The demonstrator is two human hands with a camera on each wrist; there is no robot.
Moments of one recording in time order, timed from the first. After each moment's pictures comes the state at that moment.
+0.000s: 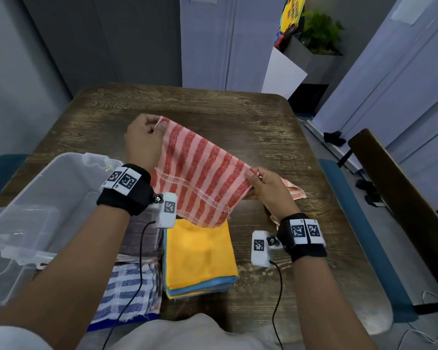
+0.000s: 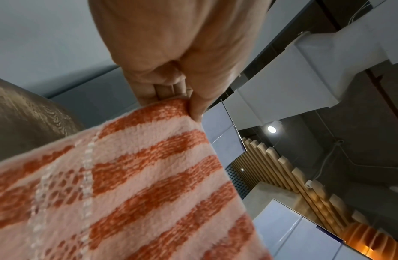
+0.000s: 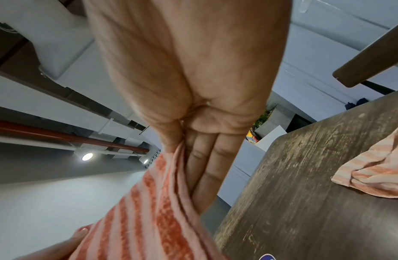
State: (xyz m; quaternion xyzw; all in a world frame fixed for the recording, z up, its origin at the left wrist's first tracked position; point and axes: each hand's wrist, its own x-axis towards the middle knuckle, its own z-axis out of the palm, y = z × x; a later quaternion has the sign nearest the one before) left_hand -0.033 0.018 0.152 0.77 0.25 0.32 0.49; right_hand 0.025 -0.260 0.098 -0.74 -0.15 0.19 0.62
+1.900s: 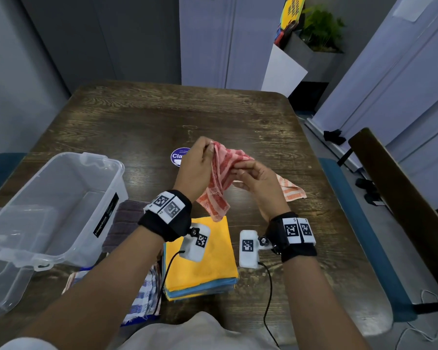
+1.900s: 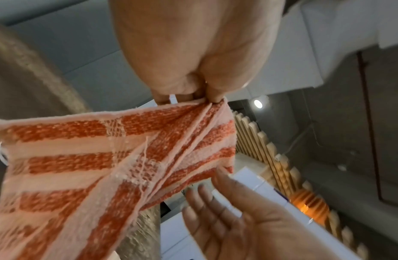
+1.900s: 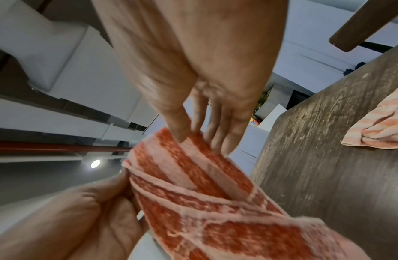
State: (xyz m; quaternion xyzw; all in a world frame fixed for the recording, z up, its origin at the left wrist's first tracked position) left_hand -0.025 -0.070 0.119 0.82 0.08 0.23 0.52; right_hand 0.021 -0.238 0.101 -0.69 -0.13 0.15 0.70
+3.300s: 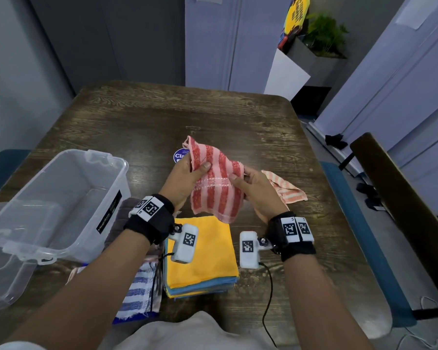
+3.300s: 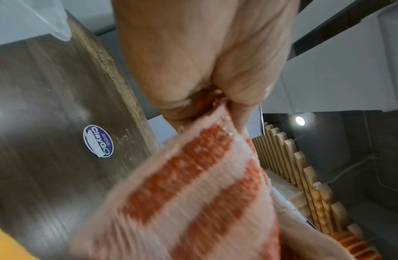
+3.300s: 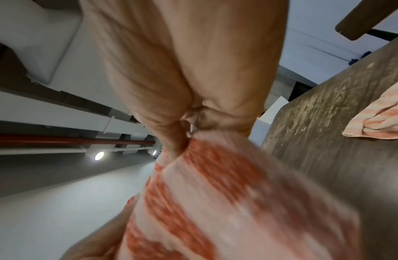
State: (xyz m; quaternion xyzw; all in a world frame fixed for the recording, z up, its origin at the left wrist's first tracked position) left_hand -0.052 -0.047 0.099 0.63 0.10 0.09 0.77; right_hand 0.012 -0.231 0.101 -0.68 -0.19 0.24 0.66
